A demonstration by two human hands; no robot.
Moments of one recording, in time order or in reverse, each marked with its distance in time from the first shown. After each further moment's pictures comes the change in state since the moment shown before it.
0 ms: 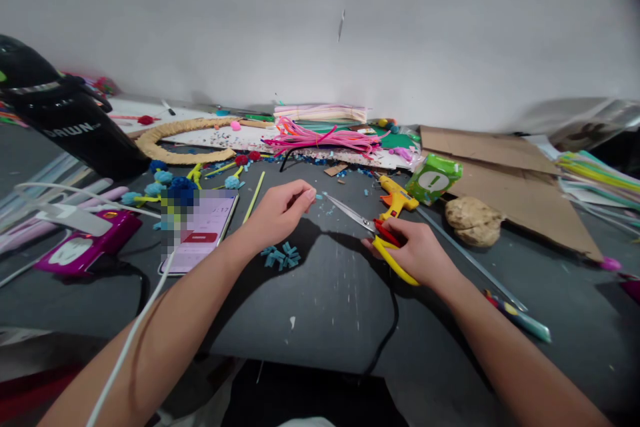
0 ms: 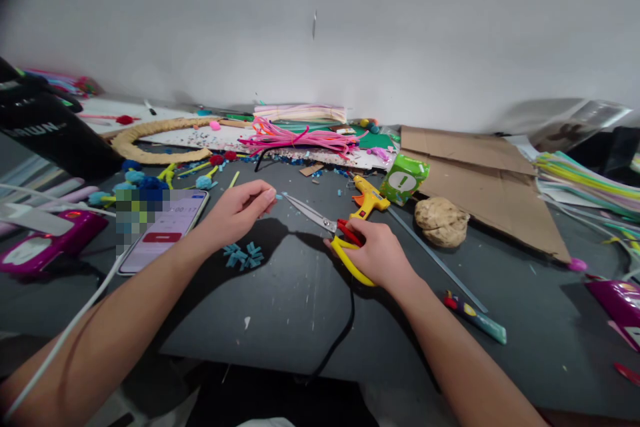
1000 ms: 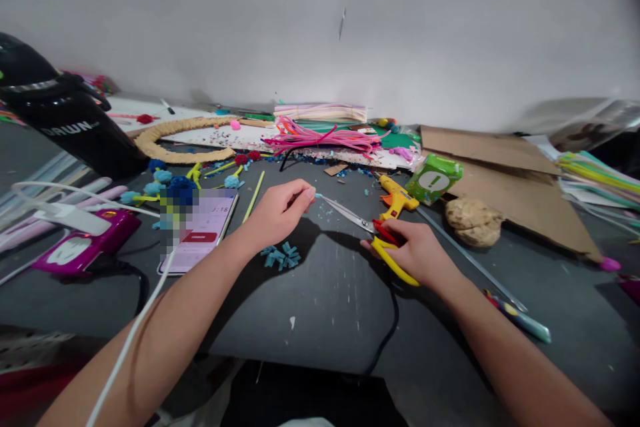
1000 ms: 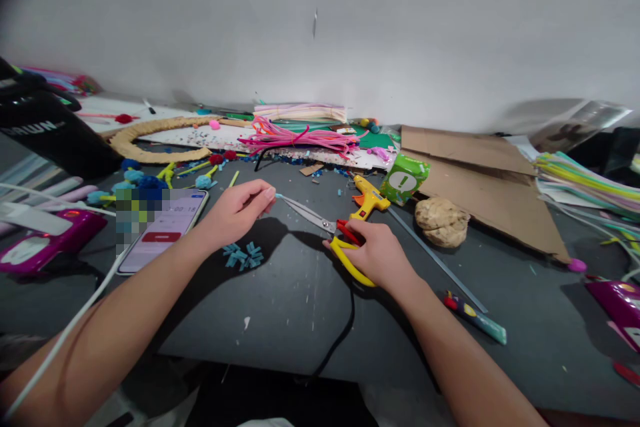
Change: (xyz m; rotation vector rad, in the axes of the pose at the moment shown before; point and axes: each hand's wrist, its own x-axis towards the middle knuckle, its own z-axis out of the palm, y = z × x) left_hand 0.000 0.002 0.000 0.006 0.003 -0.016; right_hand 0.001 0.002 0.000 -0.029 -0.006 -0.034
